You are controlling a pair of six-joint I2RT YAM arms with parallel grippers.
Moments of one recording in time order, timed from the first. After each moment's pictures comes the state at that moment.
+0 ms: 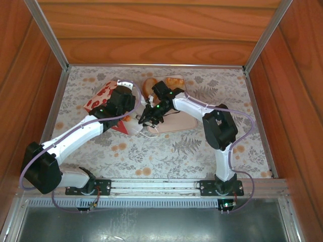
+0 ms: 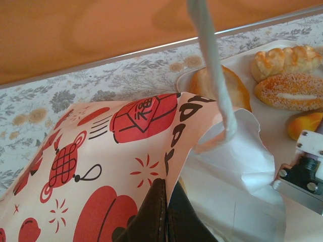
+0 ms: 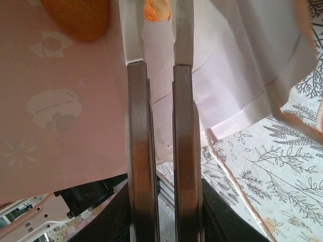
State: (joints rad) left arm -0.64 1.33 1.00 -0.27 -0.44 -0.16; right arm 0.71 2.03 1.57 -0.74 -0.83 0.66
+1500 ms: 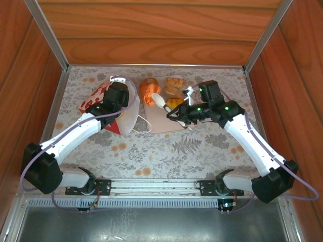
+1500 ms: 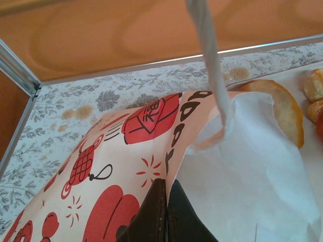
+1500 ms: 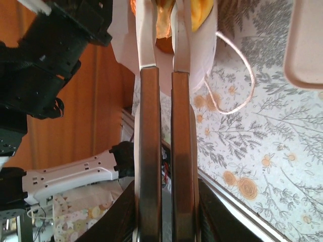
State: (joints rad) left arm -0.58 1.33 1.04 -0.29 -0.55 -0.17; right arm 0.51 1.22 1.19 -0.77 -0.79 0.67
